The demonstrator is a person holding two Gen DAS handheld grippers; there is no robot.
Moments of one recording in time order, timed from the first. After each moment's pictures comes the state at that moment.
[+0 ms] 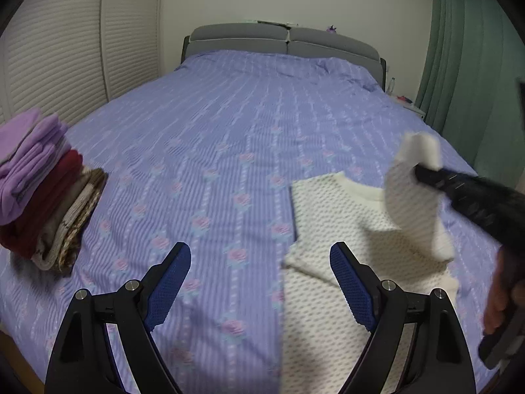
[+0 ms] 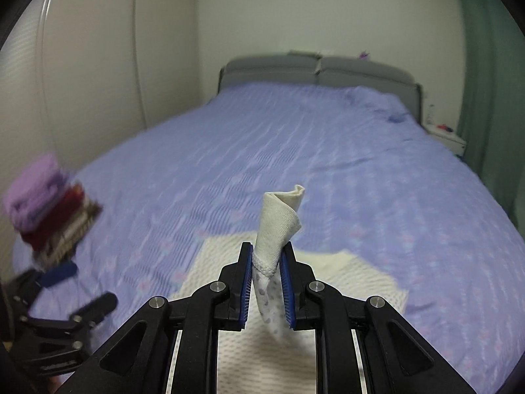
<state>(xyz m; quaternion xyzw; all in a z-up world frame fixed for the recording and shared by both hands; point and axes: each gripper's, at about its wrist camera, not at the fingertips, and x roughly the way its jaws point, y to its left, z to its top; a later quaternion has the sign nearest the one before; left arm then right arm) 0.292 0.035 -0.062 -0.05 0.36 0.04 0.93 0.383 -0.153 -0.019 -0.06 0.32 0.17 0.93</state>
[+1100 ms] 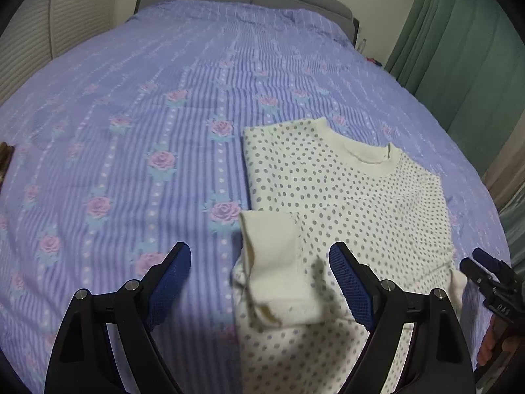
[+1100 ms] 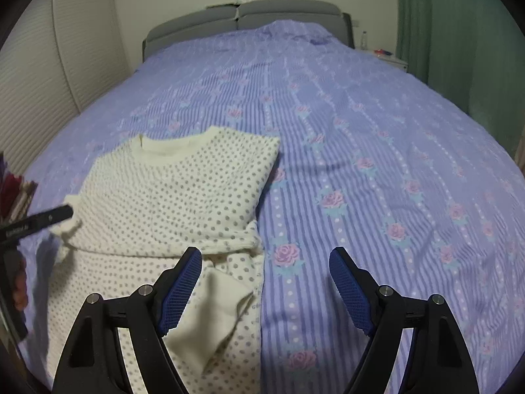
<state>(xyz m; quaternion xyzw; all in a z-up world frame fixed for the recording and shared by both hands) 0.387 0.013 -0.148 -0.09 0.46 -0.07 0.88 0.329 -0.304 -0.116 0.01 0.42 0.04 0.91</state>
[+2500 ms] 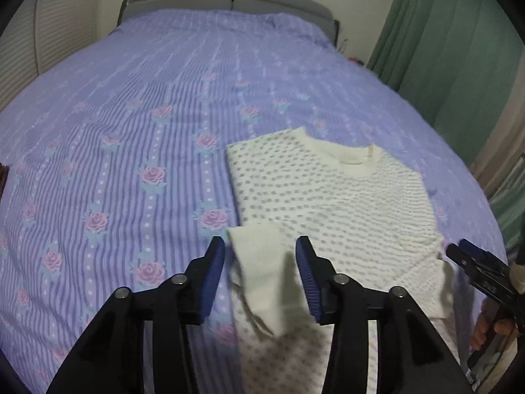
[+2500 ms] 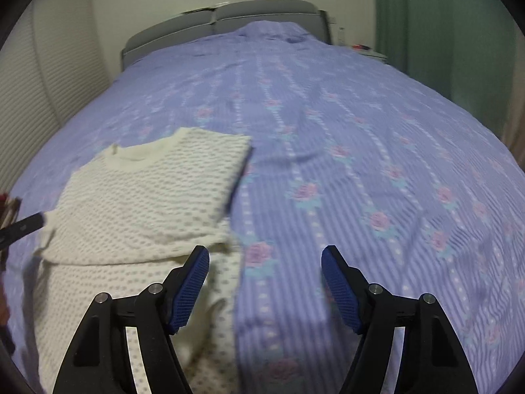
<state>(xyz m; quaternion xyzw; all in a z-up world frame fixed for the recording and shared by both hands) 0.381 0.015 -0.135 -0.07 0.44 -0.10 0.89 0.328 -0.317 -0.126 0.04 0.41 0.00 0.91</state>
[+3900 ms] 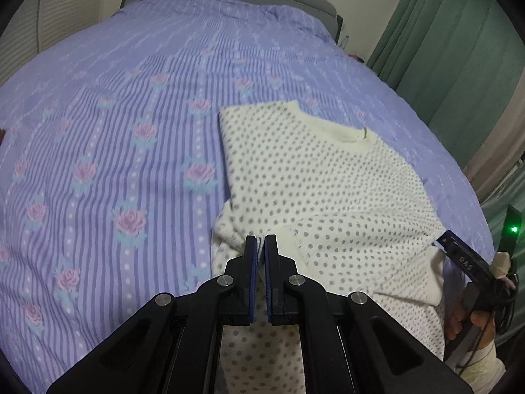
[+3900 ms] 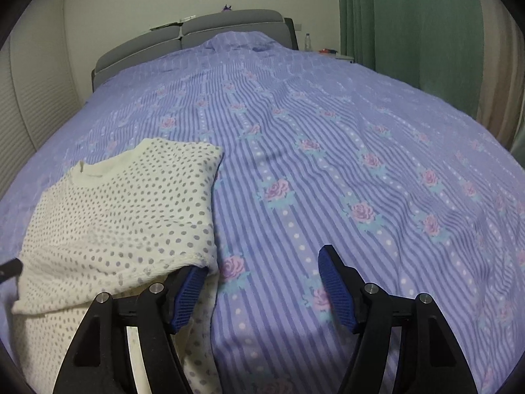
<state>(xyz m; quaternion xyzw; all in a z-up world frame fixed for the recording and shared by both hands) 0.357 0.009 -0.152 -0.10 0.46 -0.12 0.88 0.336 -0.327 -0.150 0.07 0.38 -0.08 0.92</state>
